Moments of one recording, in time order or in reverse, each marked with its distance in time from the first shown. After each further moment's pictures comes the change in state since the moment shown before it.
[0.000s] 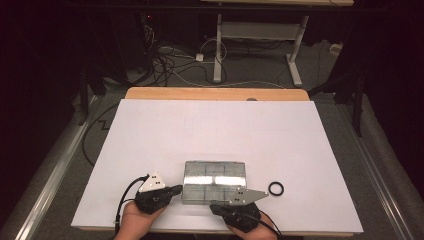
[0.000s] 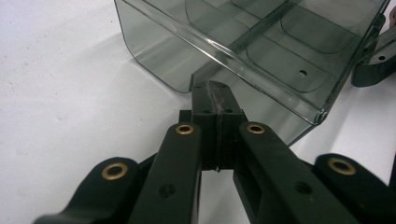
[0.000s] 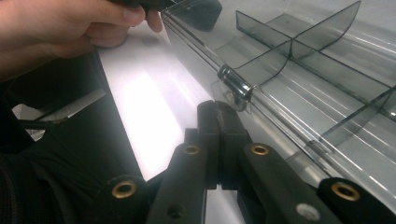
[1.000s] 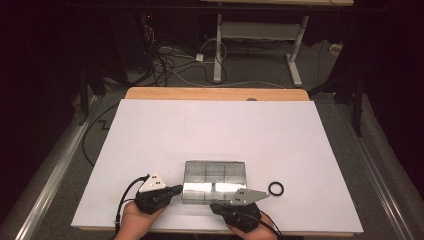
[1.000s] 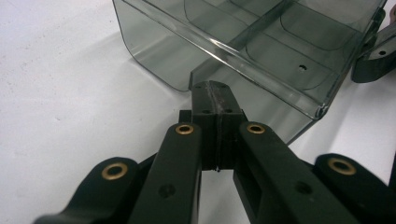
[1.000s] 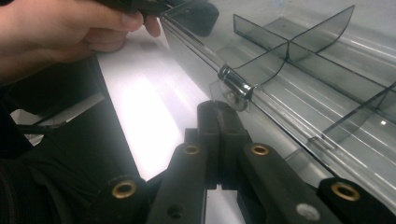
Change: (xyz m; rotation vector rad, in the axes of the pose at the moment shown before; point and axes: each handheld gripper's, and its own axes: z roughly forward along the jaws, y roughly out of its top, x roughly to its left) left arm 0.000 0.000 0.000 0.002 0.000 0.003; right arm 0.000 0.000 -0.001 -0.017 -0.010 0.006
